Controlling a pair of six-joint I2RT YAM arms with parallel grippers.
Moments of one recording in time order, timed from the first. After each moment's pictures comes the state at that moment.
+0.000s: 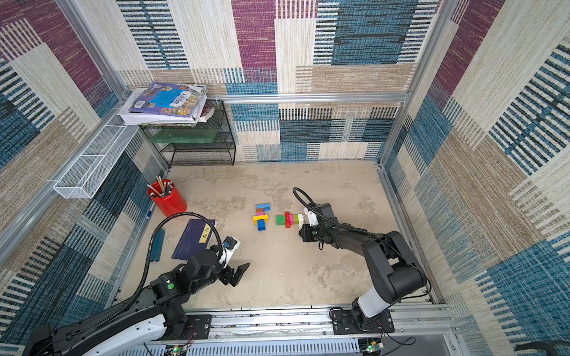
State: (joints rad) left arm -0.88 0.73 0.36 -0.26 -0.18 -0.10; right arm 0.36 1.59 0.70 -0.05 -0.36 0.34
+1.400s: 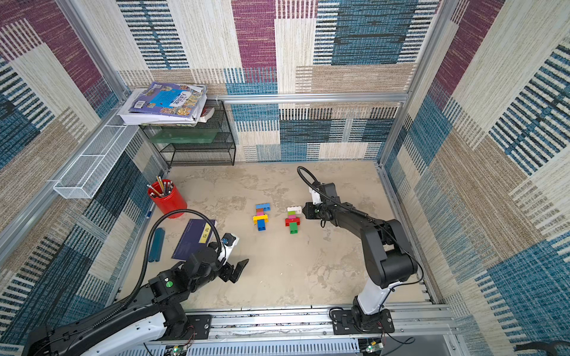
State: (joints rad) left arm -0.88 0.74 0.45 -0.31 -0.25 -0.12; right arm 0.26 1.64 1.00 -0.19 -0.30 0.26
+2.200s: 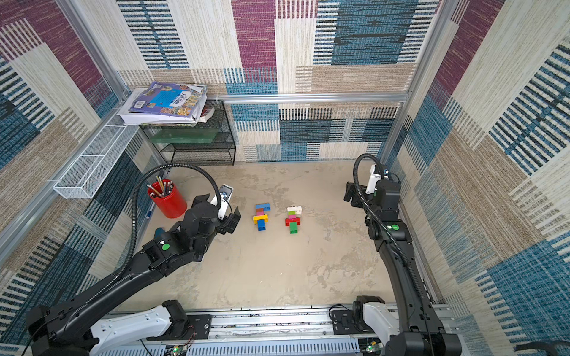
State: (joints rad) left arm -0.76 1.04 1.02 -0.43 -0.67 0.16; right arm -0.08 1.01 0.94 -0.30 -0.07 0.18
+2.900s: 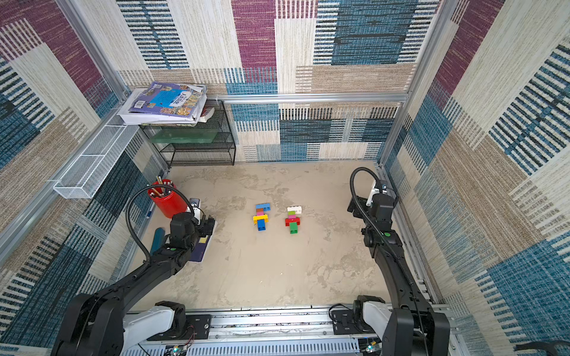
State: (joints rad) left arm -0.18 1.20 0.47 0.25 -0.33 0.14; right arm -0.11 1.06 0.66 -0.02 0.04 0.17
